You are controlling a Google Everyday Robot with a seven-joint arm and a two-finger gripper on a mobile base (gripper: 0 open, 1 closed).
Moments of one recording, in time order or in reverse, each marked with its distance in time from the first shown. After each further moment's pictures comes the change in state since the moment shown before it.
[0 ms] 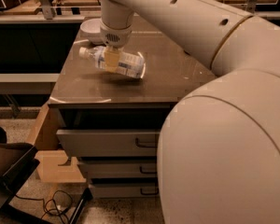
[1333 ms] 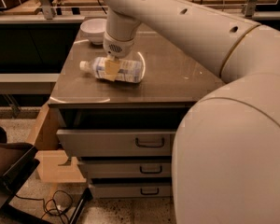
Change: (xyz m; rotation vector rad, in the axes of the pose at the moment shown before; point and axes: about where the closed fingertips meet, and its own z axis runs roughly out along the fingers) arm 0.003 0.016 0.027 -0.055 -0.074 0.042
